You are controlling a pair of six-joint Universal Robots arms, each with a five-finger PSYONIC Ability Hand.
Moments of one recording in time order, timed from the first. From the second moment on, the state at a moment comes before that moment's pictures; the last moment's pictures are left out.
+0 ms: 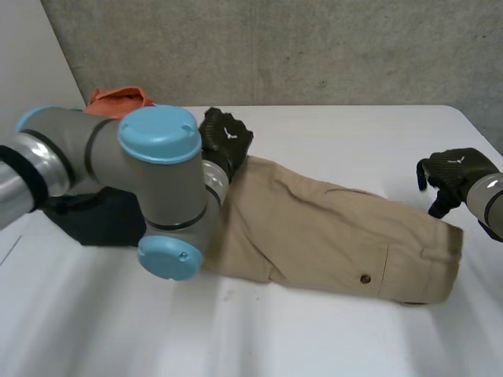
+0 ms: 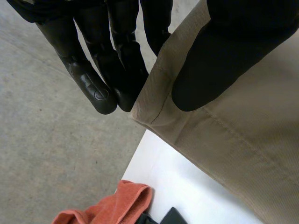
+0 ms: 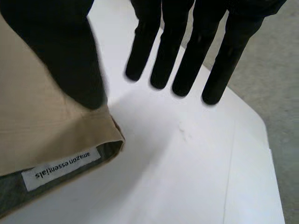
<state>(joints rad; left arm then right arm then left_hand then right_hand) 4.01 -2.30 -0.97 3.19 -1.77 3.87 1.66 -1.16 1.43 0.14 1.42 2.62 1.16 1.20 1.19 1.20 1.00 0.77 0.77 0.78 0.78 0.60</state>
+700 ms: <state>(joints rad) 3.98 -2.22 -1.13 3.32 -1.73 3.85 1.75 -0.97 1.13 0.56 1.39 2.88 1.16 1.20 1.19 1.20 1.00 0.46 0.46 0.46 0.47 0.30</state>
